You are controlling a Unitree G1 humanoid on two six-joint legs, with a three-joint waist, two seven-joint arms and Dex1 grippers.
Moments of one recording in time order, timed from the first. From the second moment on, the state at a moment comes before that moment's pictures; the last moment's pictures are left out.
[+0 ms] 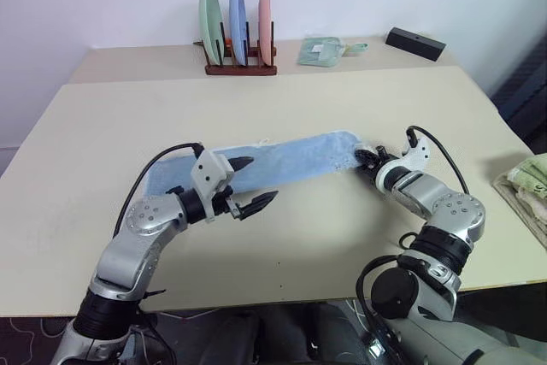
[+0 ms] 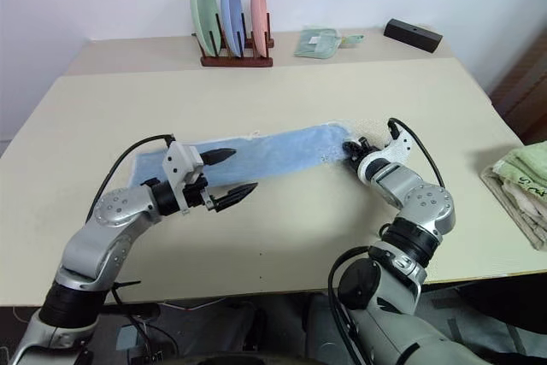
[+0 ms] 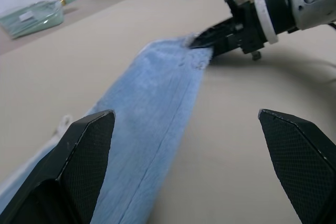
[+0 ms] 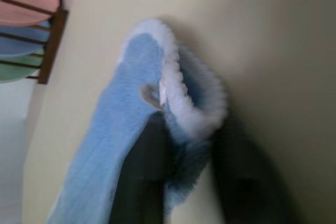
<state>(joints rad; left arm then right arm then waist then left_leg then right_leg) -0.20 0.49 -0.07 -0.38 -0.36 0.39 -0.71 -0.69 -0.02 -0.85 0.11 0.70 1.18 -0.17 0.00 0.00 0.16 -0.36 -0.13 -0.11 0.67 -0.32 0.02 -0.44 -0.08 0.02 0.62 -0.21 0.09</state>
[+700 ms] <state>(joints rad) -0.27 0.46 -0.06 -0.24 -0.34 0.36 -0.72 -0.33 -0.64 -0.29 -0.40 0.64 1.05 0.20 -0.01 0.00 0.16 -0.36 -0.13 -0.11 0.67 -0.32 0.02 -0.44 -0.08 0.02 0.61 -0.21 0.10</state>
